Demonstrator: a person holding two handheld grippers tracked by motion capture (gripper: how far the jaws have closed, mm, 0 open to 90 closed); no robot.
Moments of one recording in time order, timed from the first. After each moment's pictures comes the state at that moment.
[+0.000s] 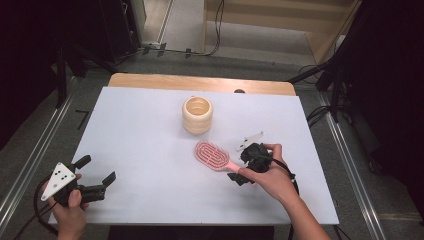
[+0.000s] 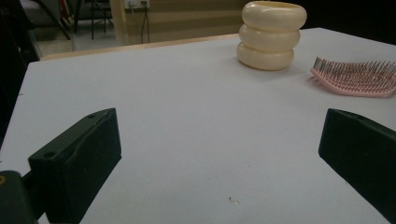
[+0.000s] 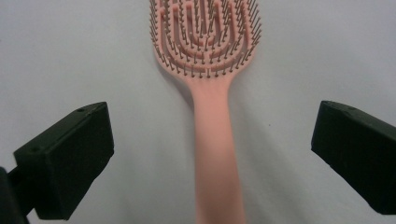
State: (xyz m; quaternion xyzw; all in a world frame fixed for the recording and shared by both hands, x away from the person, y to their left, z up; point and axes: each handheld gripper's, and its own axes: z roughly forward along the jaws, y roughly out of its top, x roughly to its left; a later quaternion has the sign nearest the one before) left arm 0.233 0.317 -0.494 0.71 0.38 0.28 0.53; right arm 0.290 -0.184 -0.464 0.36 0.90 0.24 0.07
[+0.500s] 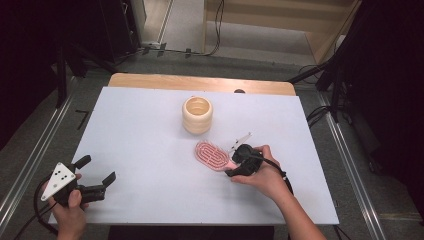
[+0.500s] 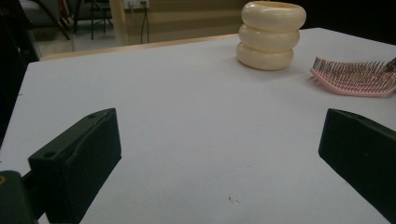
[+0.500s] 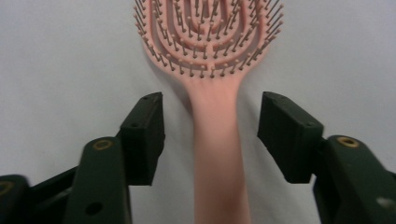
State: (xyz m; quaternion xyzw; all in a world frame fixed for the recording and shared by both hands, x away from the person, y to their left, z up) left arm 0.233 0.317 -0.494 0.71 0.38 0.27 0.53; right arm 0.302 -0.167 -0.482 0.35 0.91 0.19 0.06
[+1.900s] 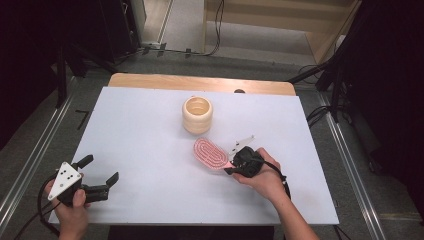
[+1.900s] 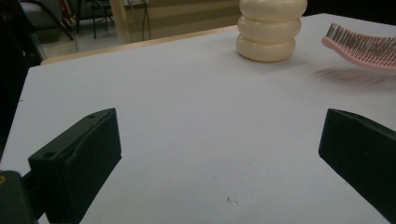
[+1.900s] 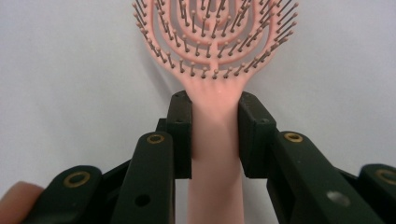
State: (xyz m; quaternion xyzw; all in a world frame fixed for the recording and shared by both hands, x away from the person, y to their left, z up) left arm 0.234 0.308 -0.491 0.72 0.37 0.29 0.51; right arm 0.294 -0.170 -0.483 0.33 0.91 0.25 0.06
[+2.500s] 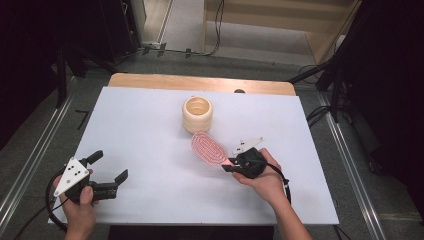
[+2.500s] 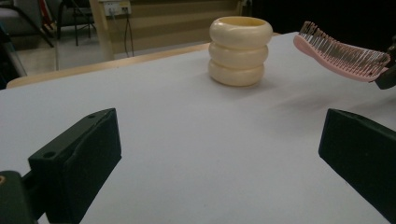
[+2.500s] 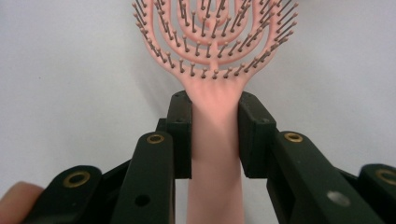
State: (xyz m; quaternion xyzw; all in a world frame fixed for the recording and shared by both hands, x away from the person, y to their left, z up) left arm 0.233 0.277 -0.465 0.72 0.35 0.27 0.53; right arm 0.283 -0.174 -0.472 0.33 0.88 0.32 0.08
